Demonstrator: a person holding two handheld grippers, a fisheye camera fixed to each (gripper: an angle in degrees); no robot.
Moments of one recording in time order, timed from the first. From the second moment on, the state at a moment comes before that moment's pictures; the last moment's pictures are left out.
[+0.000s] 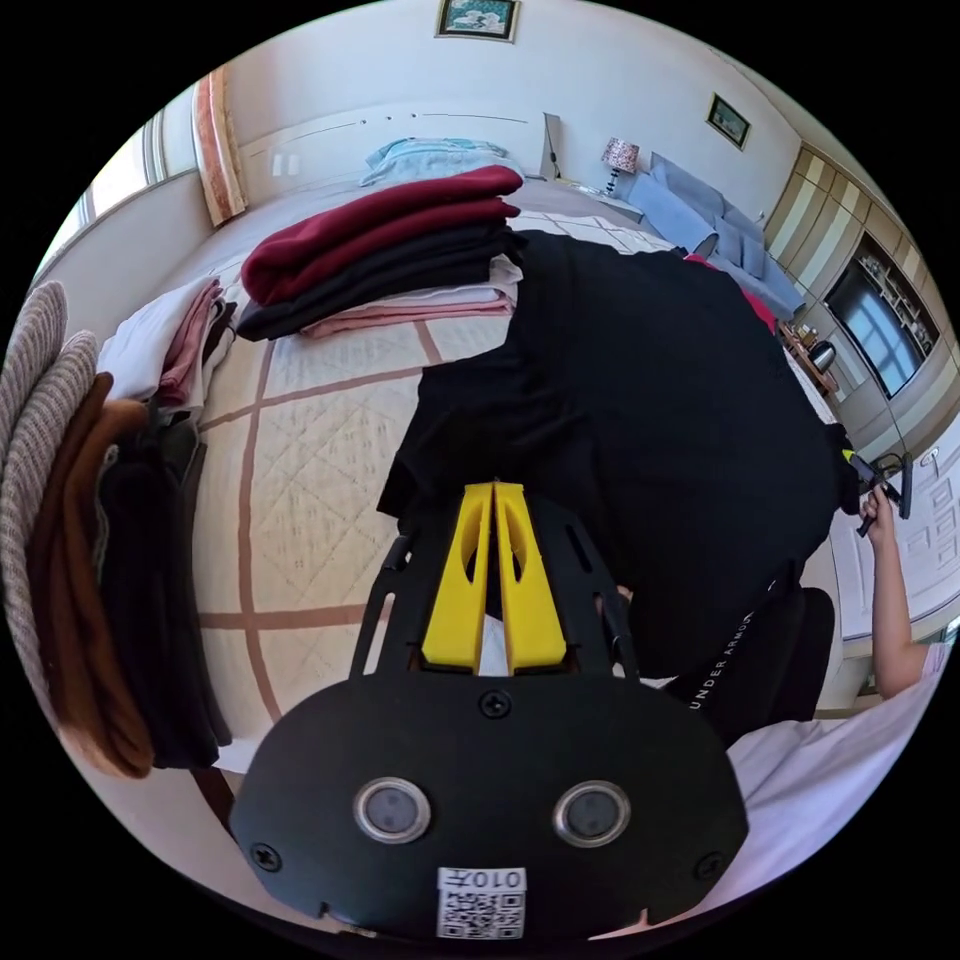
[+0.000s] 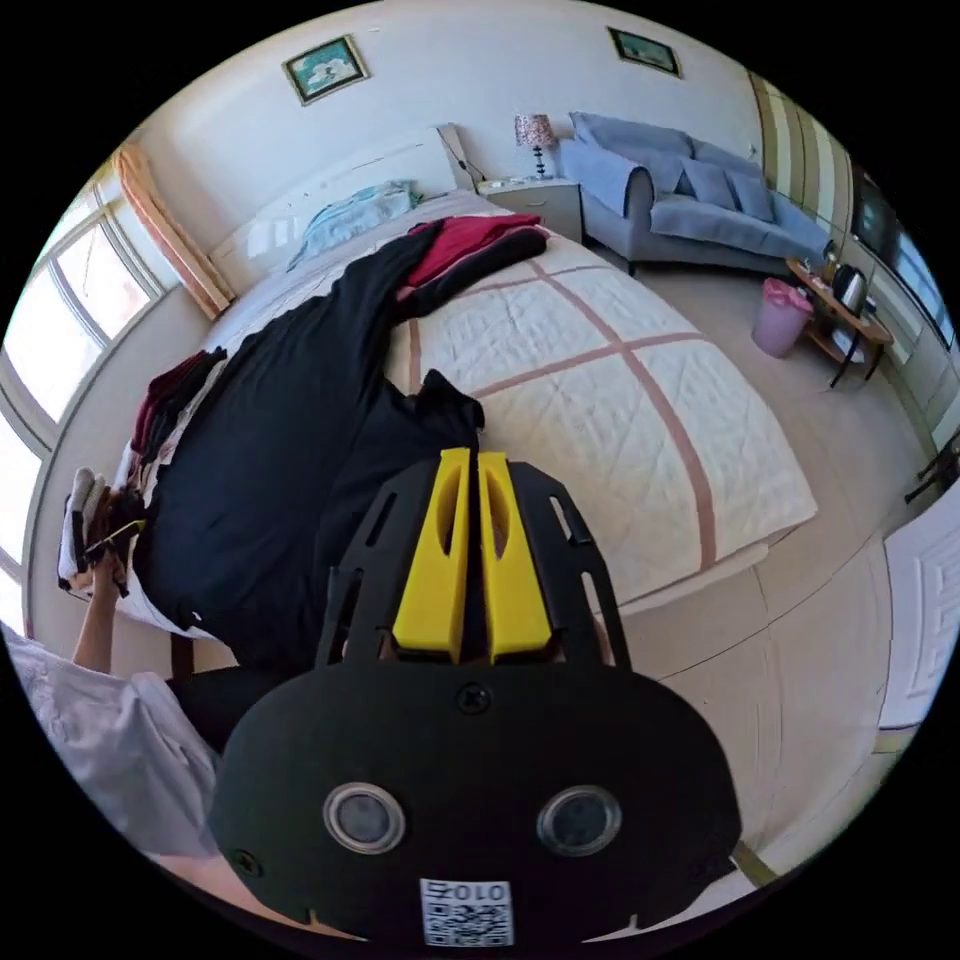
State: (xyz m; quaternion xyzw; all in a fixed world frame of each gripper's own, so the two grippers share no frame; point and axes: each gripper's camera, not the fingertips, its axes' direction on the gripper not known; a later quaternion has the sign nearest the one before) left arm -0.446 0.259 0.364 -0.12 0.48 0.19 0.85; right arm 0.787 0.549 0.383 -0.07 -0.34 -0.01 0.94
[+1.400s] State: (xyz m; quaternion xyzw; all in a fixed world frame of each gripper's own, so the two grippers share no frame) left arm -0.466 0.320 0.283 0.08 0.54 0.38 0.74; right arm 0.658 0.689 0.333 0.01 -0.35 -0.12 0.93
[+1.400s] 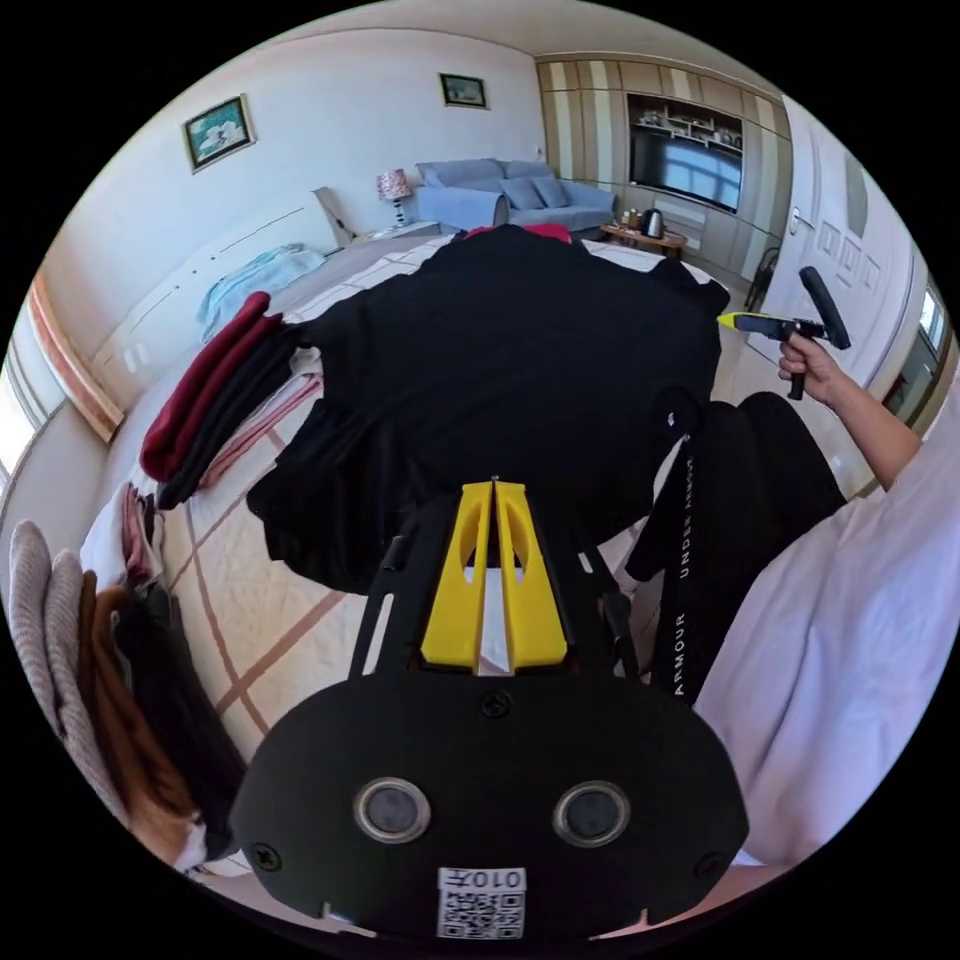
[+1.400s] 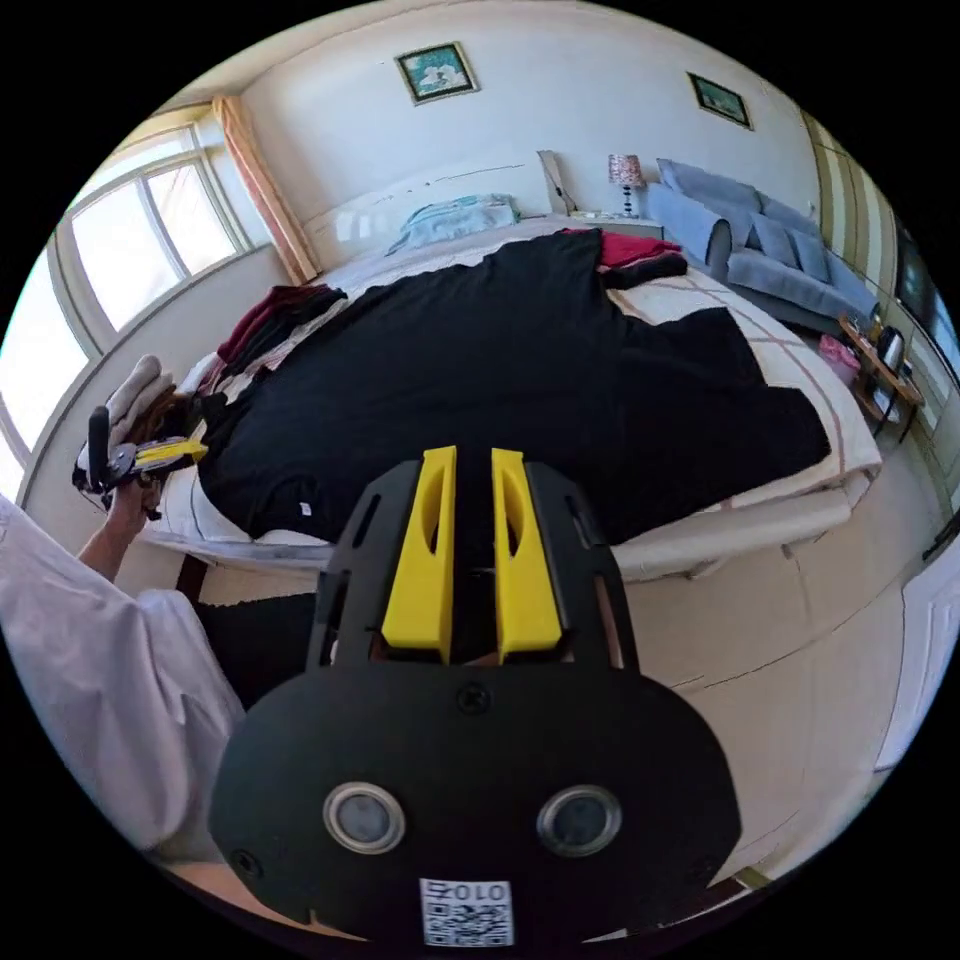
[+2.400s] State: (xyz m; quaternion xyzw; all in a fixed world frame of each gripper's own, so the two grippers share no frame) left arm -0.583 0.242 0.487 -0.10 0.54 0.04 0.83; right arm 0.549 0.751 0.326 0.02 -0.29 -0.23 0.93
